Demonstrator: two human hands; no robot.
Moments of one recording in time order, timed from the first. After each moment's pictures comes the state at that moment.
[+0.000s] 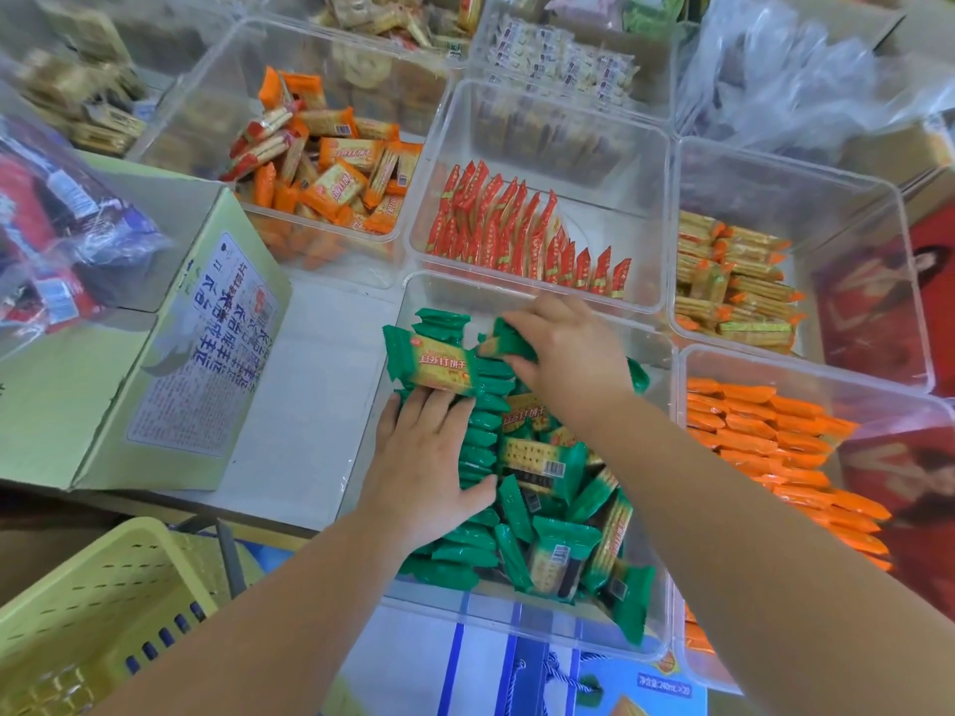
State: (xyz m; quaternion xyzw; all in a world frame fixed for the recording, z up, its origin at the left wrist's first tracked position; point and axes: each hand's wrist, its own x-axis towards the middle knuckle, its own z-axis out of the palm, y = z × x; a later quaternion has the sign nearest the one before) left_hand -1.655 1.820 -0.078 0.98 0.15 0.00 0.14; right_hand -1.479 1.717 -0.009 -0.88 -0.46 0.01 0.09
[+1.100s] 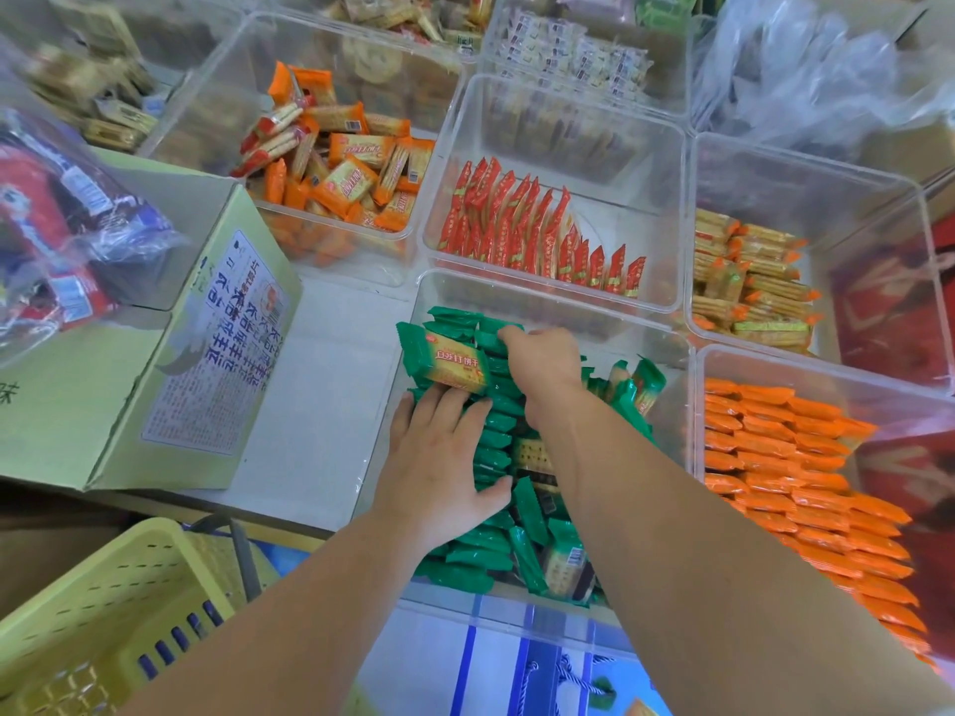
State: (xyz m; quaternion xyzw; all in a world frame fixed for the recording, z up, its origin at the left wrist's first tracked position) left_hand -1.655 1.820 -0.076 0.97 0.15 0.01 0.18; right_hand -1.494 1.775 -0.054 -0.82 0.12 0.28 0.48
